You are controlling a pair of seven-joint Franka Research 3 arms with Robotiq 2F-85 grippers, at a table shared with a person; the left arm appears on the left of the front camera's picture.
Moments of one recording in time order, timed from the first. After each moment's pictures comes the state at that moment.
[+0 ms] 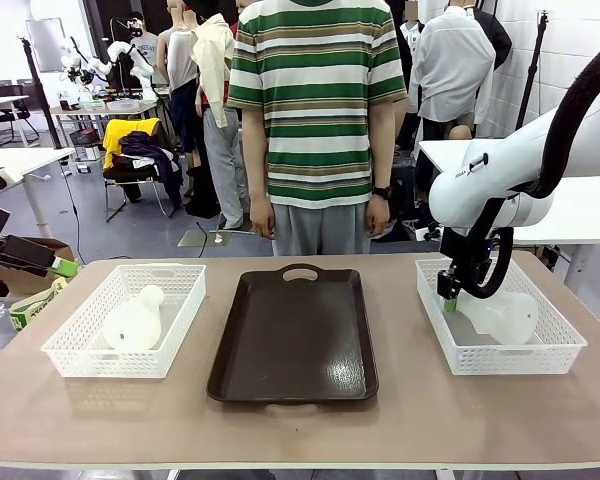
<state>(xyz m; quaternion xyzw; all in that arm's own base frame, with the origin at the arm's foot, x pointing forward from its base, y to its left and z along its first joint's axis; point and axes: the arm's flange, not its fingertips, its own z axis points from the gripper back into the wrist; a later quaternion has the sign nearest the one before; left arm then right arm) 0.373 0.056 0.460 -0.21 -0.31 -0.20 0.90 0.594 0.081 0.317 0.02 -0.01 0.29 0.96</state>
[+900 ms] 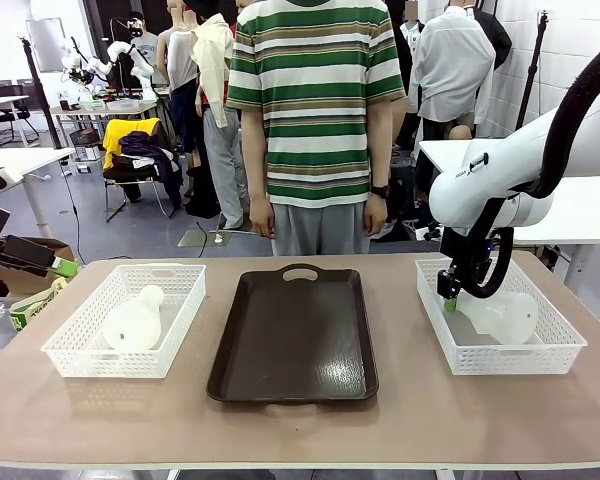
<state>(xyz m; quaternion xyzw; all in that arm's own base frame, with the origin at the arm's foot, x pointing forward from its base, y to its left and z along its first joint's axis) 0.373 0.056 0.460 -0.21 -0.31 -0.20 0.90 0.595 0.081 0.317 0.02 -0.01 0.29 0.96</state>
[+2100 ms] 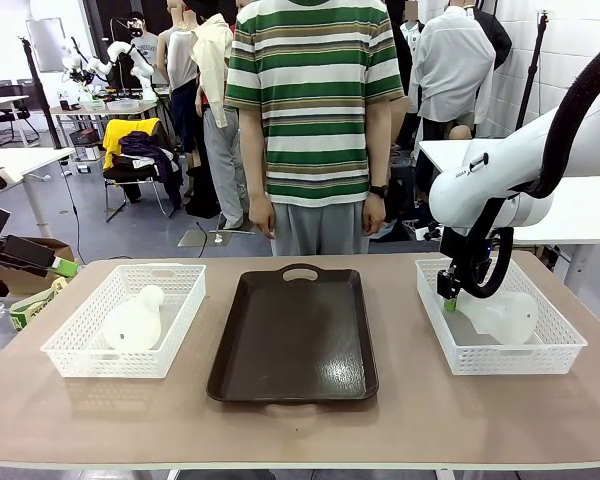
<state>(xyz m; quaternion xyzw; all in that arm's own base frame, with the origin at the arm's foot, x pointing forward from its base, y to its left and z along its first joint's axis) 0.373 0.056 0.460 -0.21 -0.31 -0.20 0.90 0.595 0.081 0.317 0.02 -0.01 0.29 0.96</state>
